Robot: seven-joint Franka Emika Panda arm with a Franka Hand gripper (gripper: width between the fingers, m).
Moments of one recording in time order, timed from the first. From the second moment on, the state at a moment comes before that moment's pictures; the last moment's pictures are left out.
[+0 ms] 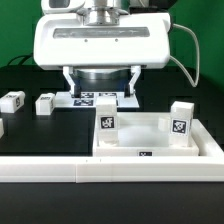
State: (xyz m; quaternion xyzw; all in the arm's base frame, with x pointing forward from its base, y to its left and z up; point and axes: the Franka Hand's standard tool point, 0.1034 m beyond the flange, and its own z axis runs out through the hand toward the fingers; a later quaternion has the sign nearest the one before) arm 0.592 -0.017 0.101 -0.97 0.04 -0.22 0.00
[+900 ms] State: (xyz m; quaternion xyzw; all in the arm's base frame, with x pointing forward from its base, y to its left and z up) arm 0.601 -0.009 0.081 -1.00 0.04 -0.02 0.05
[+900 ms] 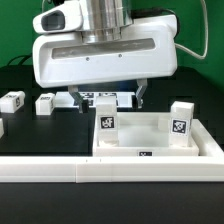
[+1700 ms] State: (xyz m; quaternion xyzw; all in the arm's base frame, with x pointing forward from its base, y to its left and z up) arm 0.600 -0.005 0.079 -1.00 0.04 -0.03 0.05
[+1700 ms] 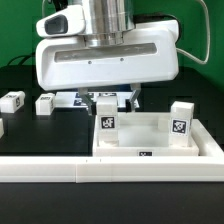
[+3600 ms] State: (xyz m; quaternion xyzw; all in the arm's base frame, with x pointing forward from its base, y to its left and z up) arm 0.599 0.012 0.074 -0.78 0.61 -0.01 0.08
